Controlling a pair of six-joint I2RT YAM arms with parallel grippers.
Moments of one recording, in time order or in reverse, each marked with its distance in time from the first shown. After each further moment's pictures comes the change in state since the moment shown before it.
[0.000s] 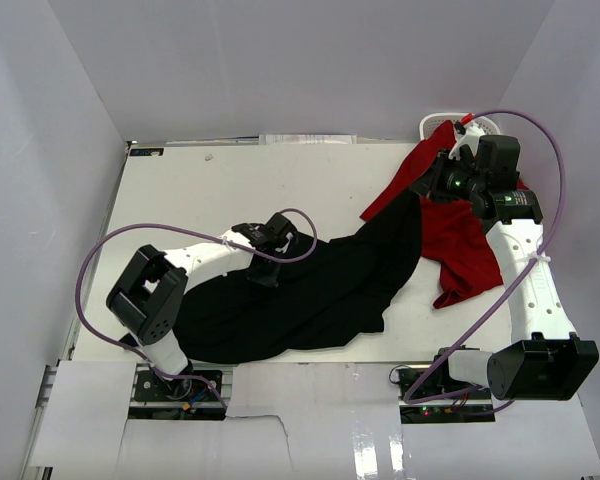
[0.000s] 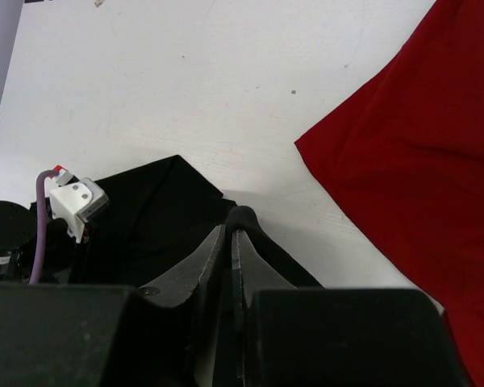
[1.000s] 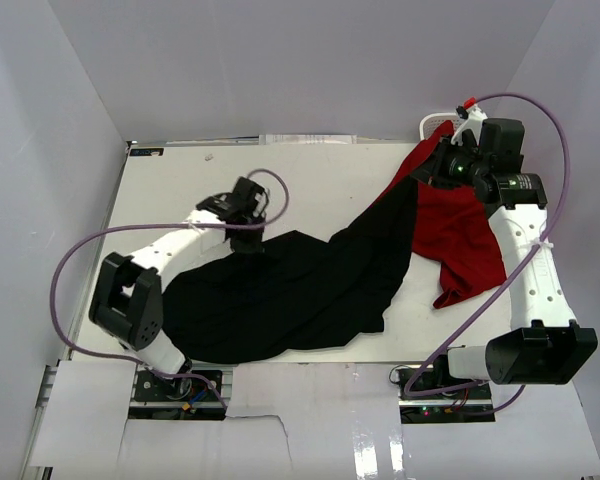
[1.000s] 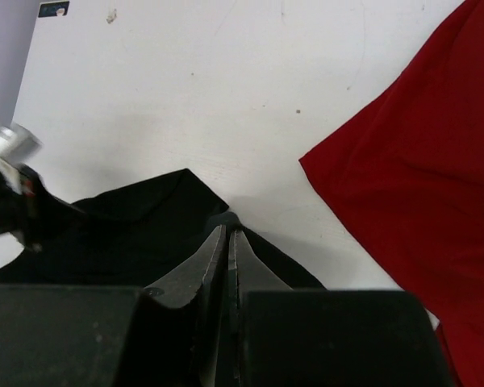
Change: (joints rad) left arm 0.185 -0.061 0.104 -0.035 0.125 0.003; right arm 0.000 0.076 0.138 -0.063 -0.005 0.001
